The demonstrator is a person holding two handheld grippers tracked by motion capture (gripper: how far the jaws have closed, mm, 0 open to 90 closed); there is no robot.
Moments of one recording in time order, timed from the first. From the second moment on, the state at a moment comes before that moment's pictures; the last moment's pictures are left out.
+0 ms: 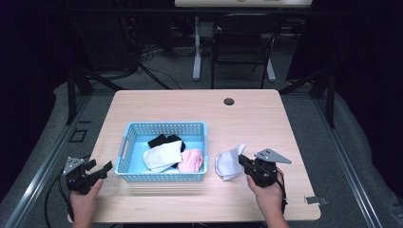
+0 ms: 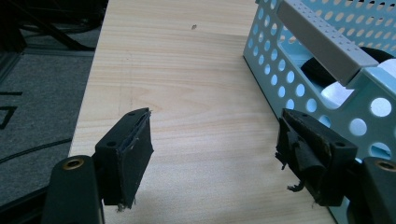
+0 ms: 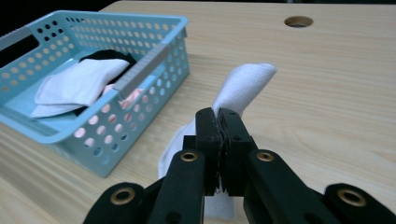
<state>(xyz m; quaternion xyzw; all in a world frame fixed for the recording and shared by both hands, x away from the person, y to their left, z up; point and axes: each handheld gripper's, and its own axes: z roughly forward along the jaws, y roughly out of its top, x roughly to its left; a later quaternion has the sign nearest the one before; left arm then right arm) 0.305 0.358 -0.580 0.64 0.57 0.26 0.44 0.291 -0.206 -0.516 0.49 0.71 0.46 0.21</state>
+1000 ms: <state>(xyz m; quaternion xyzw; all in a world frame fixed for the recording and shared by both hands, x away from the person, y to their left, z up) 0.305 0.358 -0.579 0.64 0.57 0.26 0.44 0.304 -0.236 -0.543 0.55 0.69 0.39 0.25</state>
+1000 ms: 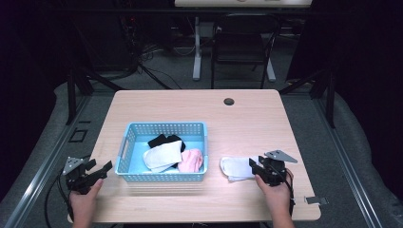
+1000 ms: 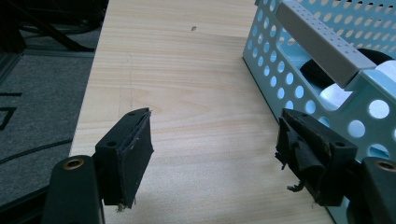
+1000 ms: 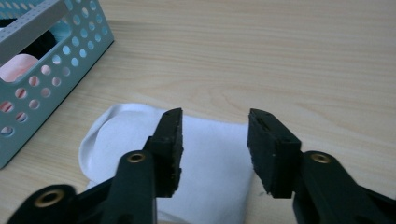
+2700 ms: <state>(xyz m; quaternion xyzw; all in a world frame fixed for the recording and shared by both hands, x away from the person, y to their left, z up) 0.305 0.359 -0.579 0.64 0.58 0.26 0.44 0.353 -0.083 -0.465 0.42 0.79 0.42 0.17</state>
